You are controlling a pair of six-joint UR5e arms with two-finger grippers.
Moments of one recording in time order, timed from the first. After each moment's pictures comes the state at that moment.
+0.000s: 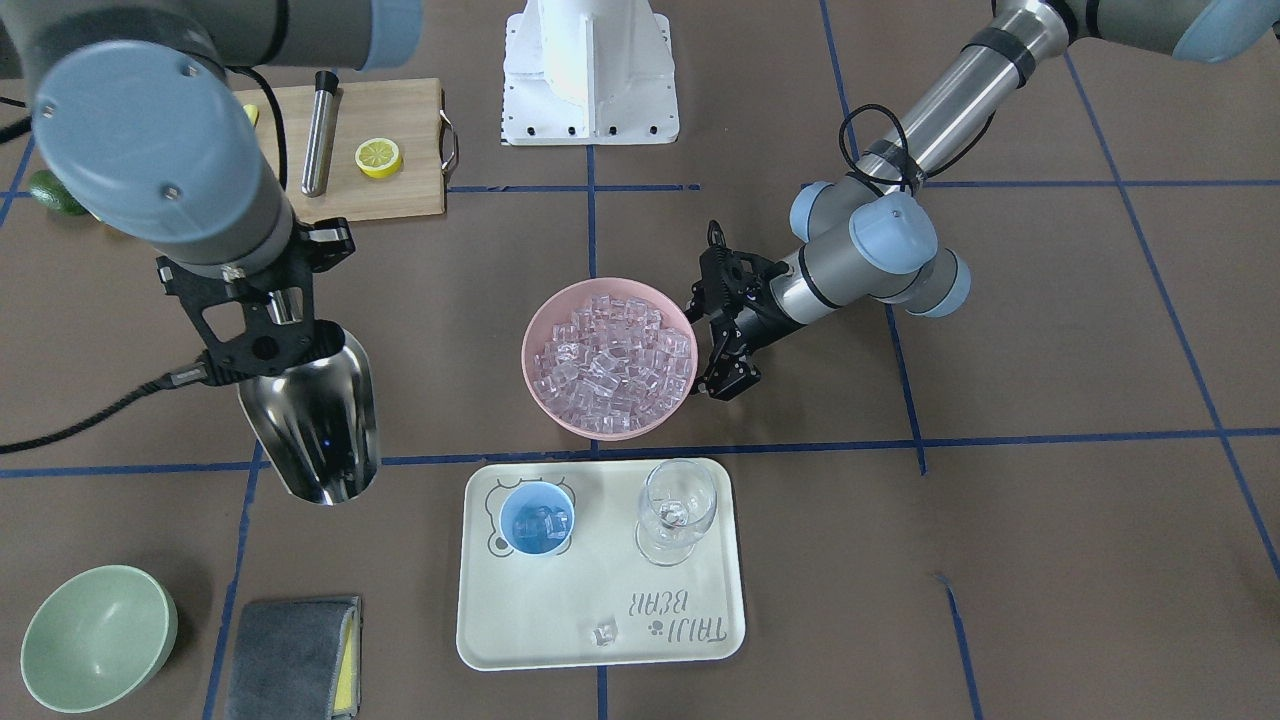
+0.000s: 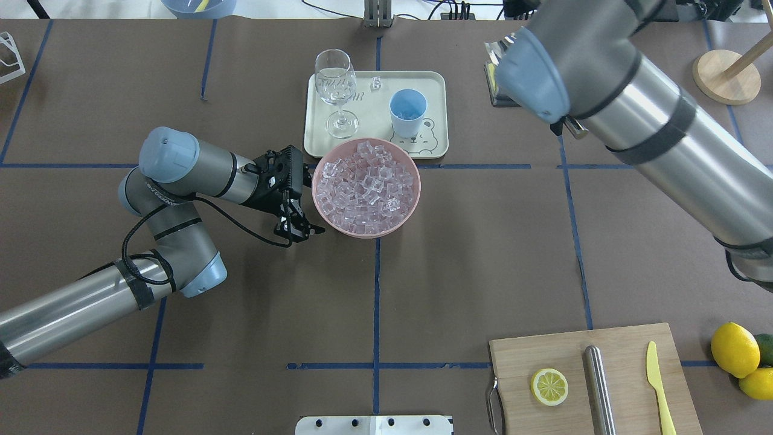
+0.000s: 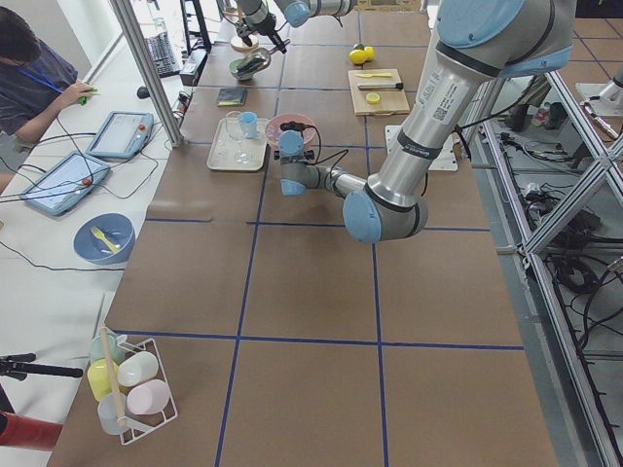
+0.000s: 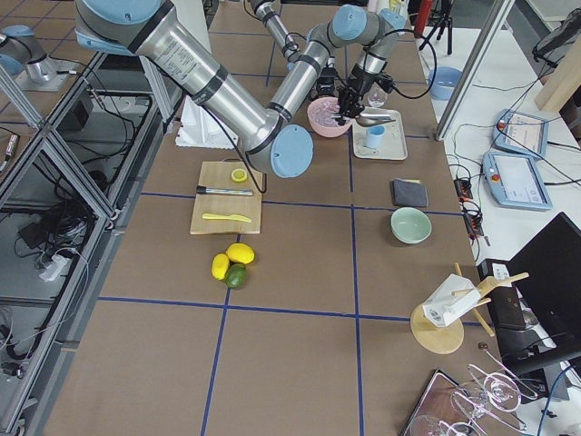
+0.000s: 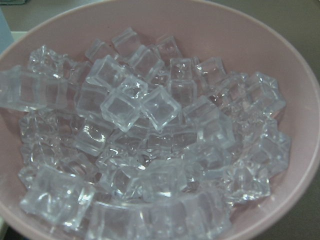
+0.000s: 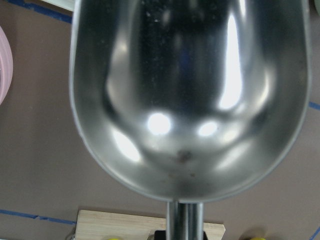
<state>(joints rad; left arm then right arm) -0.65 -2.17 -1.18 -2.81 -2.15 0.06 0.98 -0.72 1.72 -2.57 2.21 0.18</state>
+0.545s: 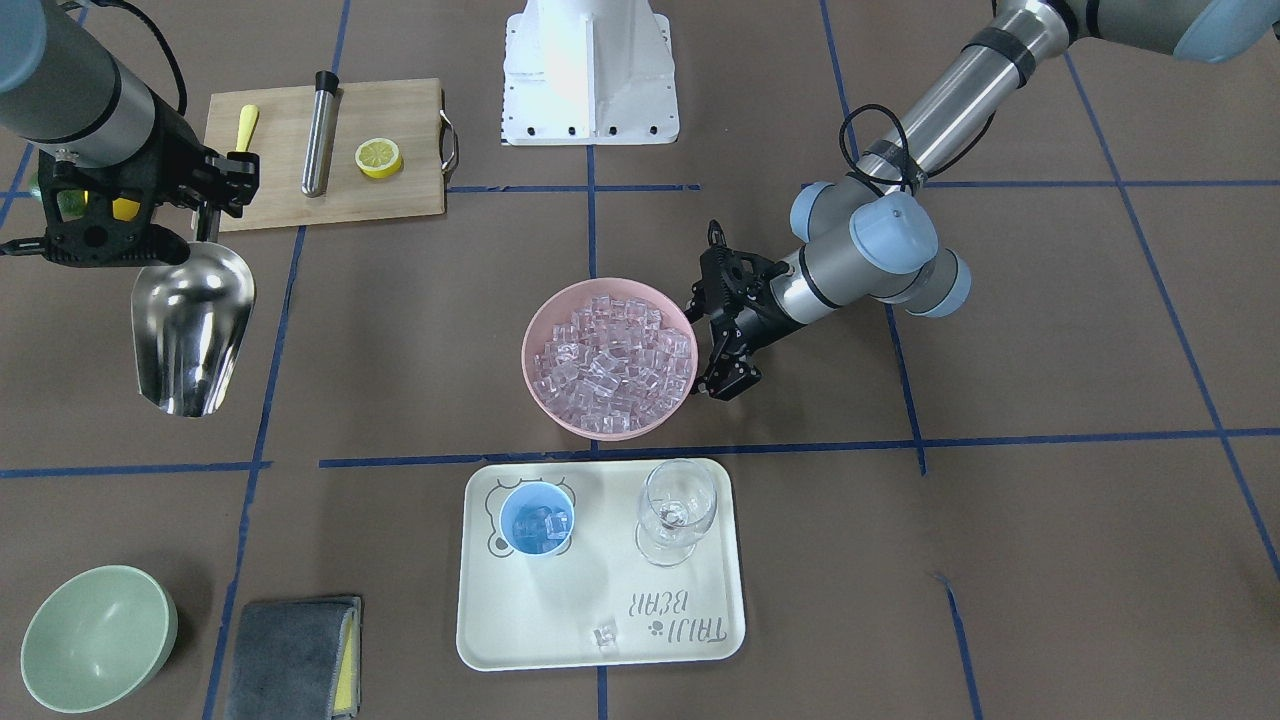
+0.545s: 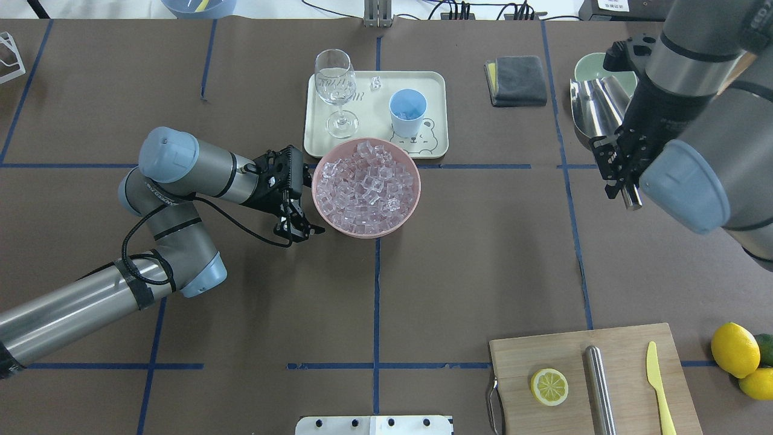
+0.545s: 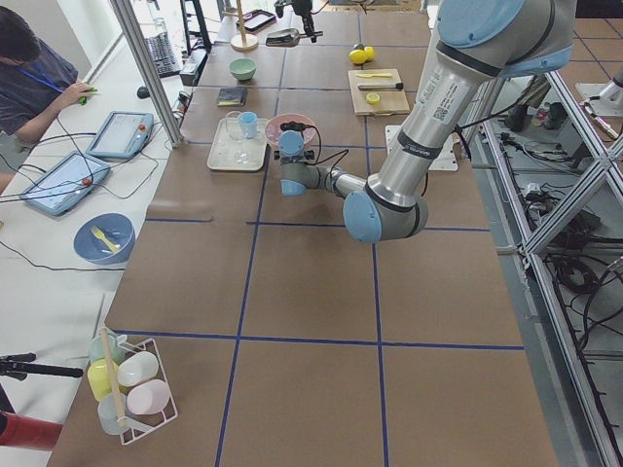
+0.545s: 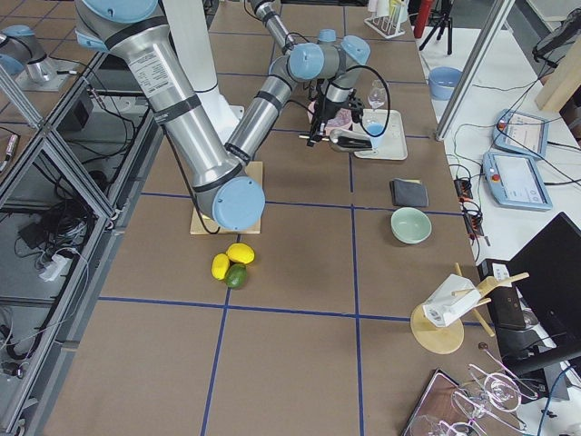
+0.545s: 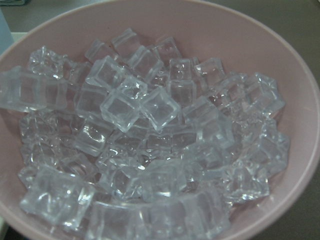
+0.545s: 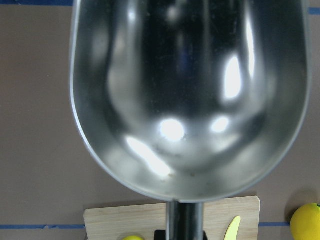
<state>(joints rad) -0.65 -2.17 -1.18 -2.81 -2.15 0.06 0.98 -1.11 2.05 -2.36 2.33 0.53</state>
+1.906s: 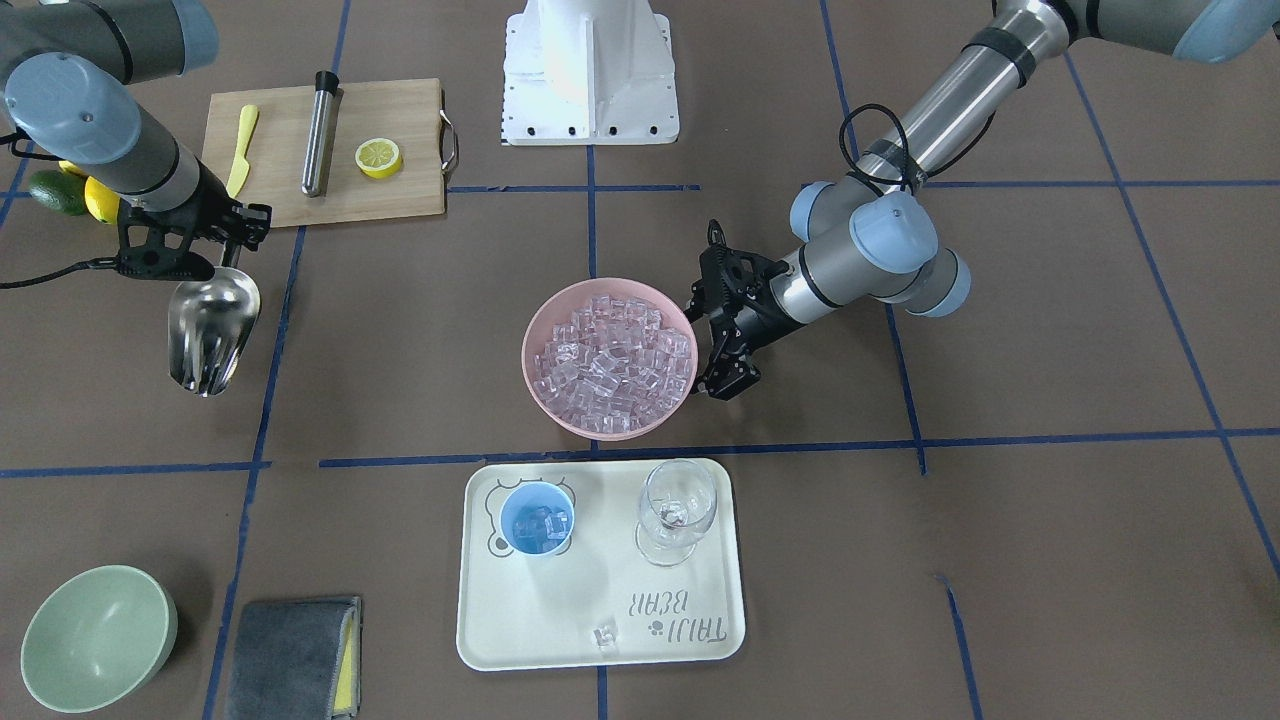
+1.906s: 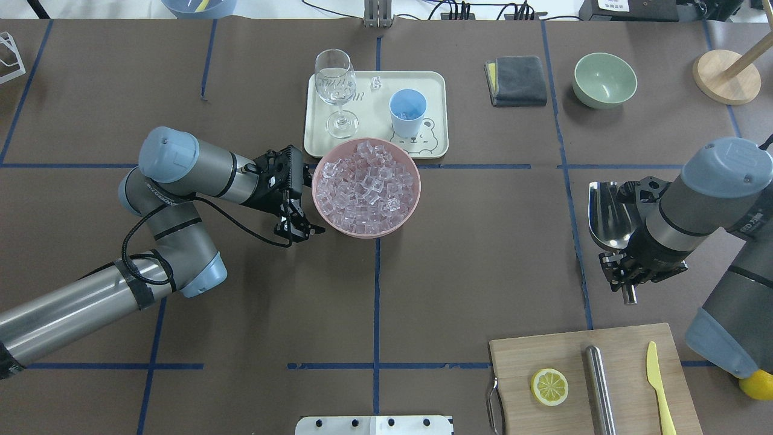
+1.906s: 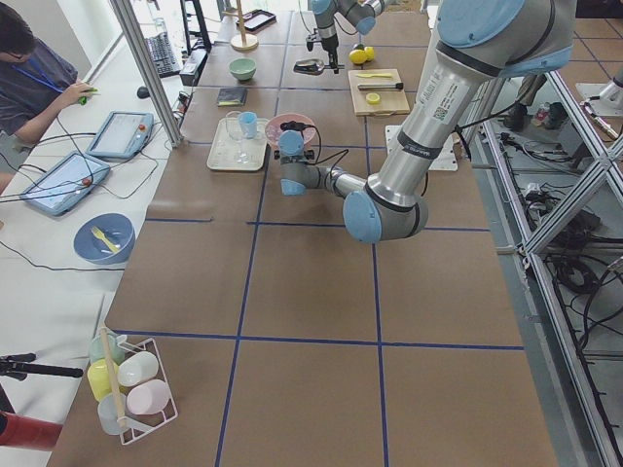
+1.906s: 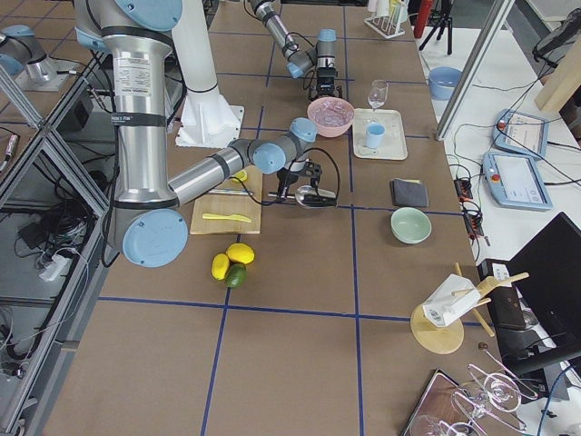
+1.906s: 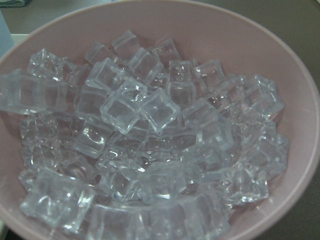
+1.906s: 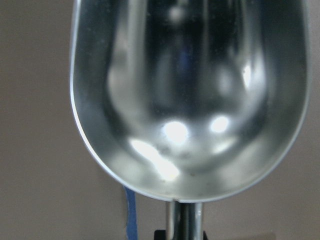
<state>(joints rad) -0.65 -2.17 -1.18 -2.81 -2.15 0.06 0.72 -1.56 1.96 -1.55 2.21 0.95</state>
